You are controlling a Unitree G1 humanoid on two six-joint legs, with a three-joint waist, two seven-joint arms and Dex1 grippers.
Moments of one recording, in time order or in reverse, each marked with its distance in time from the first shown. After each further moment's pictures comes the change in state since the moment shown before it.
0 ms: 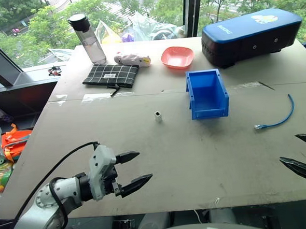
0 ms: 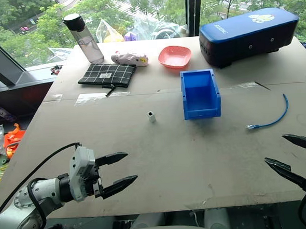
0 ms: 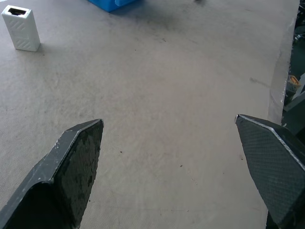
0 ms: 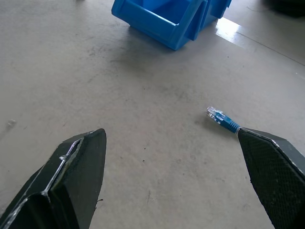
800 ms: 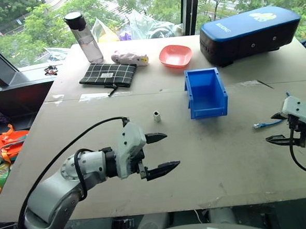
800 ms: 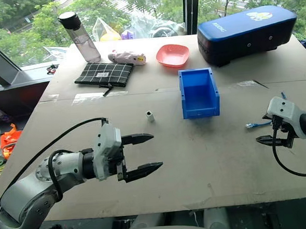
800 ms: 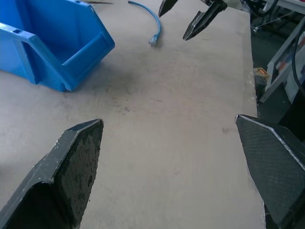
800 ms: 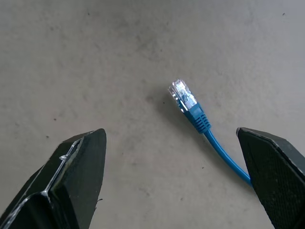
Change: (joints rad) left arm -0.353 0.039 -0.210 -0.200 -0.118 0.231 0.196; right arm -0.840 -0.408 0.781 0.530 -0.381 0.099 0.140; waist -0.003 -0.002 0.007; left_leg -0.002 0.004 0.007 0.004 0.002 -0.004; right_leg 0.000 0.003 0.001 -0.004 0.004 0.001
